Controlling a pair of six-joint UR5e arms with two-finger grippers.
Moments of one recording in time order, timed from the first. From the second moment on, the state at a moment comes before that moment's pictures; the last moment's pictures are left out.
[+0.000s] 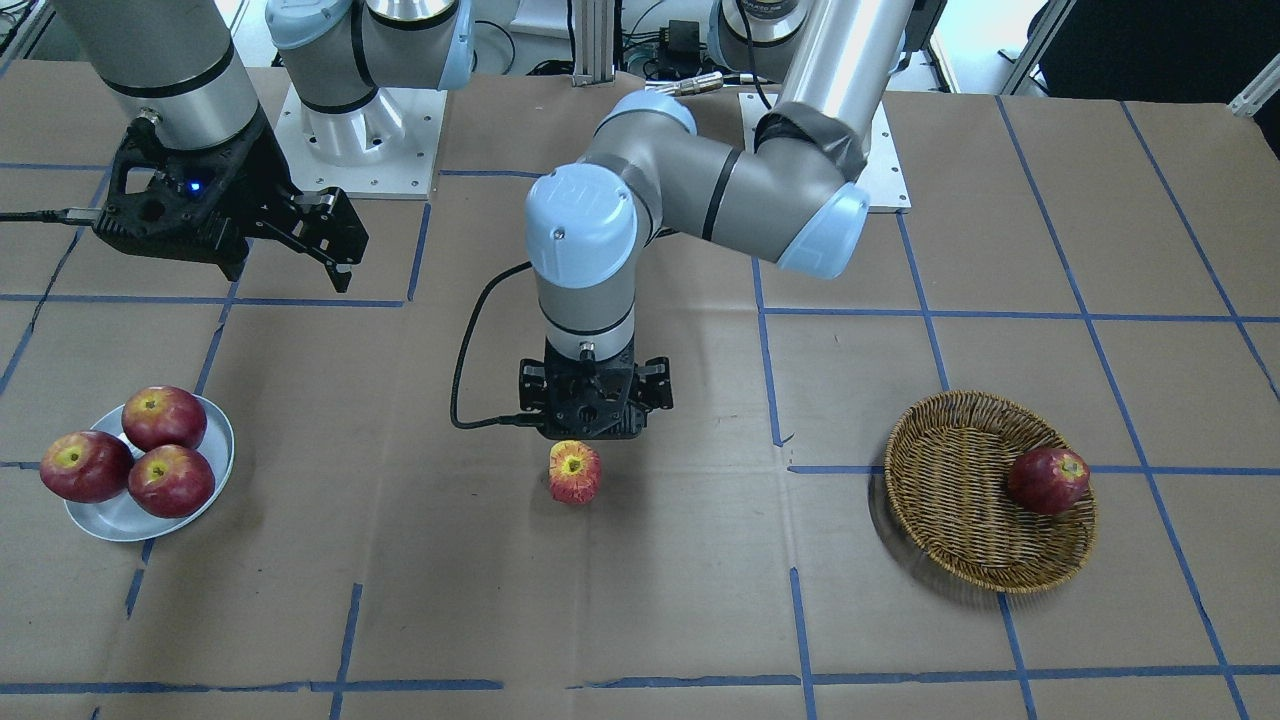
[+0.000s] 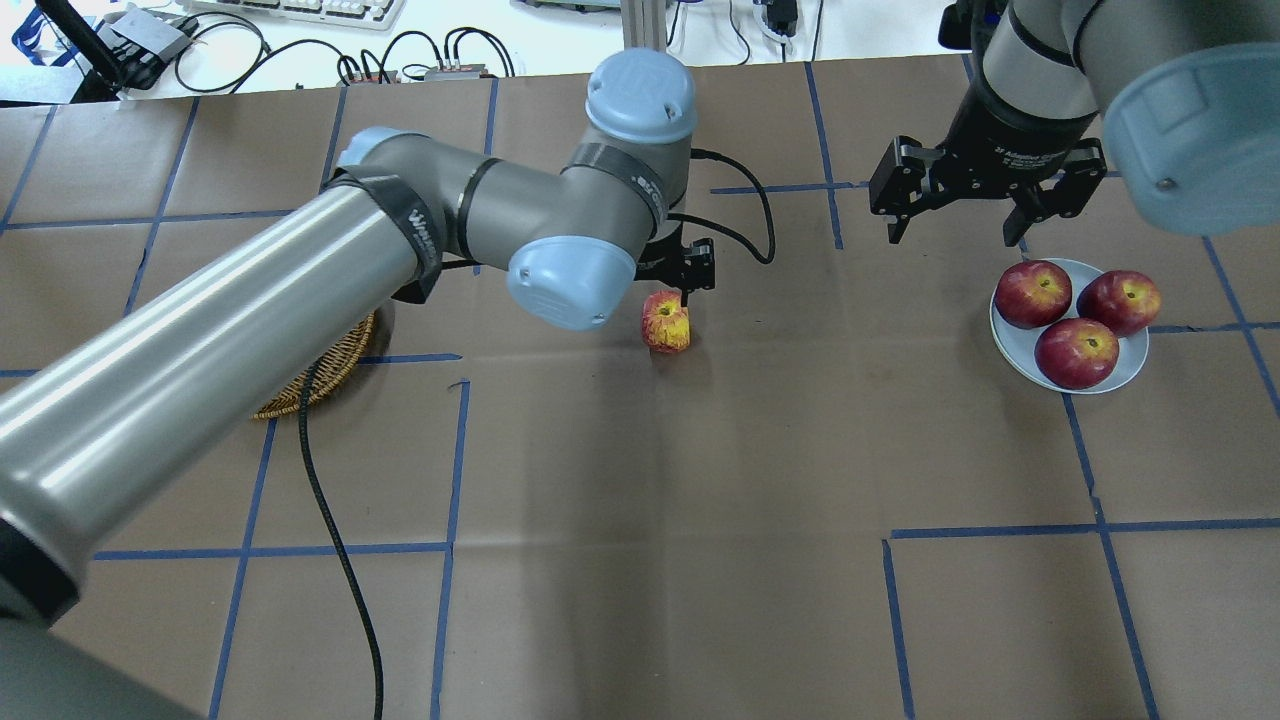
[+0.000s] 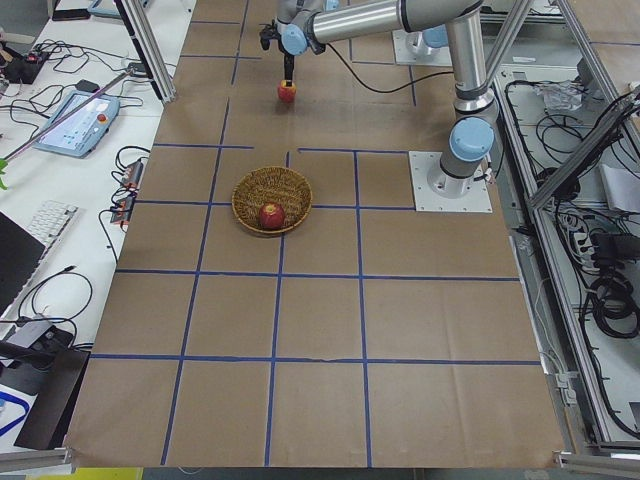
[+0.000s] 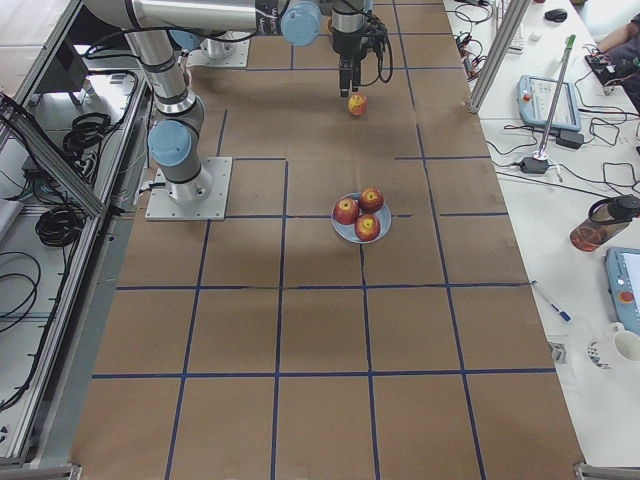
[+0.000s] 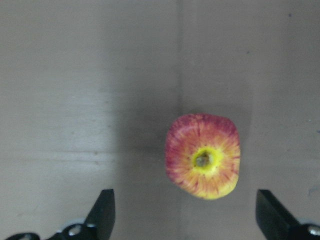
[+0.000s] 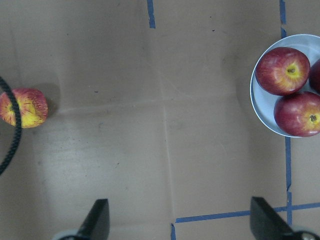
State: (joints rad) left arm -1.96 -1.97 -1.54 -1.19 1.63 -0.37; right arm 1.56 -1.58 1.64 -1.67 -1.59 0.09
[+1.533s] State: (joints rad) left arm -1.62 -1.41 -1.69 -1.52 1.58 0.02; right arm 1.90 -1.24 1.49 -1.91 -1.59 0.40
